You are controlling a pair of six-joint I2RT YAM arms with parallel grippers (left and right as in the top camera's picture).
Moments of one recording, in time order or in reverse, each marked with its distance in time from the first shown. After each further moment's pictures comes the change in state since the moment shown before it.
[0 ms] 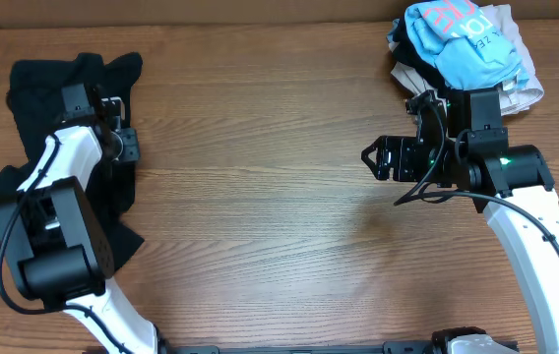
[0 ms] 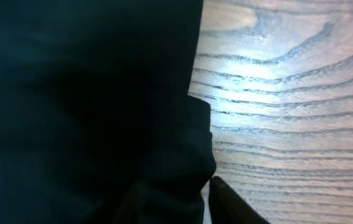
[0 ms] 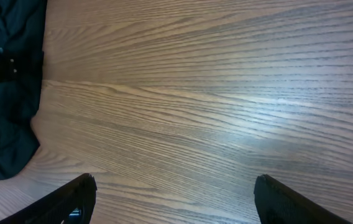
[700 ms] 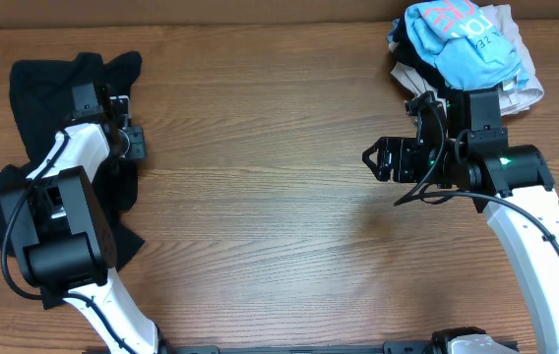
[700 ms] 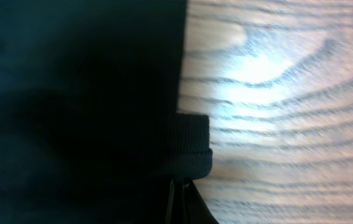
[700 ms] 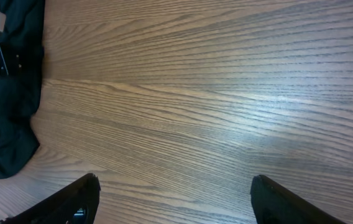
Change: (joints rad) left arm -0.027 0.064 0.026 0.036 0.004 0.002; right arm 0.000 0.000 0.000 -0.008 0.001 0.000
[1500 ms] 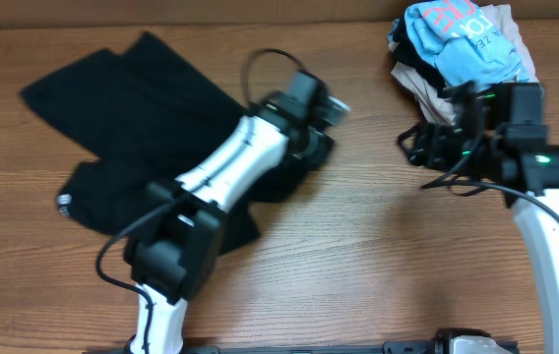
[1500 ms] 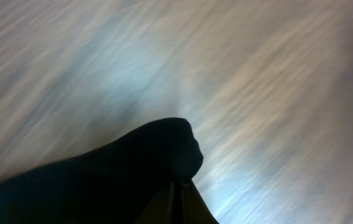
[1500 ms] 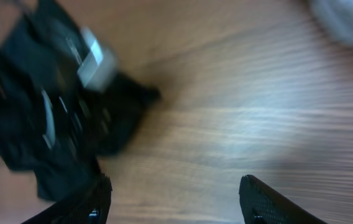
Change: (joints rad) left arm -0.803 0.041 0.282 -0.151 0.244 0.000; right arm -0.156 -0.023 0.064 -0.039 0.002 0.019
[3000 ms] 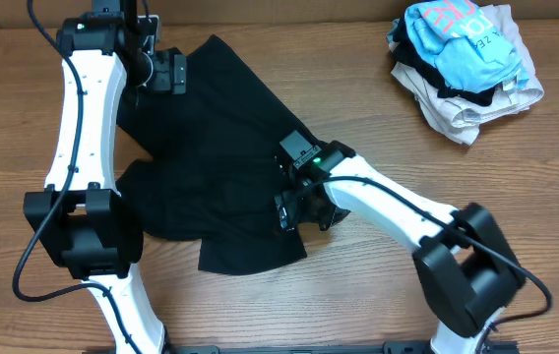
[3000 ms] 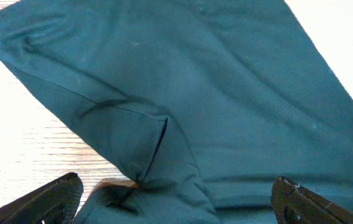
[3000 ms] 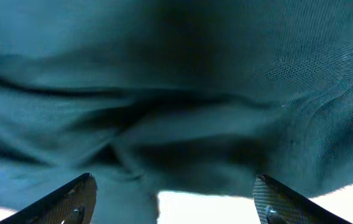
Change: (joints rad) left arm 0.597 0.006 0.485 -0.550 -0.190 -0.113; right arm 0.711 0.581 0.043 0.013 0.338 0.203
